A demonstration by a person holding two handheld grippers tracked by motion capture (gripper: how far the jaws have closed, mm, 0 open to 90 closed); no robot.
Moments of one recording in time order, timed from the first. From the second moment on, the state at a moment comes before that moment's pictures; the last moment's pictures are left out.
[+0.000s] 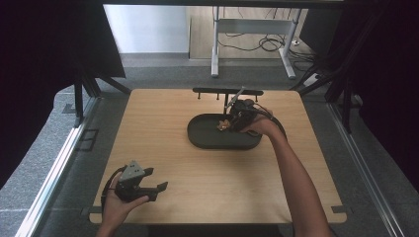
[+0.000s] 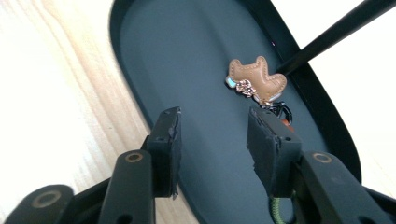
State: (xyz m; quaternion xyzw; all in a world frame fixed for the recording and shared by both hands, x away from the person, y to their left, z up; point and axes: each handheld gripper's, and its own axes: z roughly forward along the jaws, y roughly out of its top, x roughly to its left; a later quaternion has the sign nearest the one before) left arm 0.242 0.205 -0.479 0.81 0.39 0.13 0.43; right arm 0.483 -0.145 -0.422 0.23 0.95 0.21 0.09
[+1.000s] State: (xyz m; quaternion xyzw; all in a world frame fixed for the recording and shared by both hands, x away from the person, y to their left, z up) left arm 0.242 0.196 -0.481 0.81 0.38 0.13 0.42; right arm 0.385 -0.213 -0.414 0.26 0.91 0.32 0.10
